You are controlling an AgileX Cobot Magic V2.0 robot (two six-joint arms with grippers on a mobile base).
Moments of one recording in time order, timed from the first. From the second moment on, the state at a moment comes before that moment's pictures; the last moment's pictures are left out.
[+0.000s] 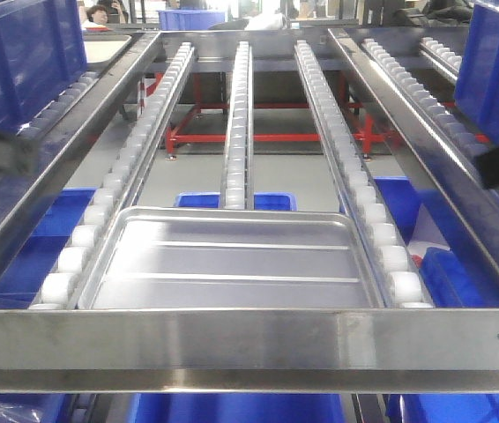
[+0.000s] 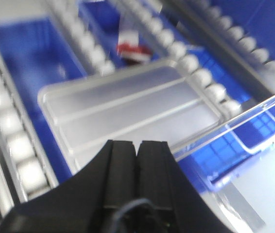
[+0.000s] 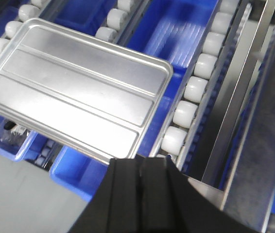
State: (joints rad) left arm -0.73 0.92 -0.35 -0.09 -0.09 -0.03; right arm 0.46 0.94 -0.46 0.02 0.17 0.13
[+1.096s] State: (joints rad) left arm -0.63 1.67 -1.14 0.23 0.72 -0.63; right arm 0.46 1.74 -1.19 -0.02 0.70 0.55
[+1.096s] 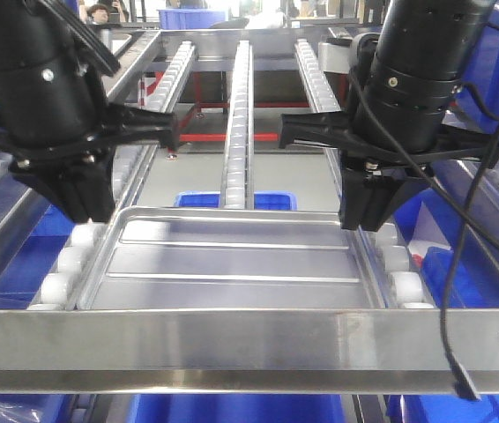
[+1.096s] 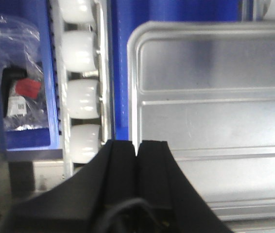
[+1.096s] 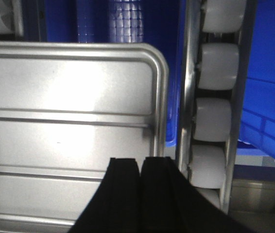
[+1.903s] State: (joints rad) left arm -0.63 1.72 -1.14 0.25 0.72 -0.64; right arm 0.45 1.78 -1.19 -0.02 0.75 0.55
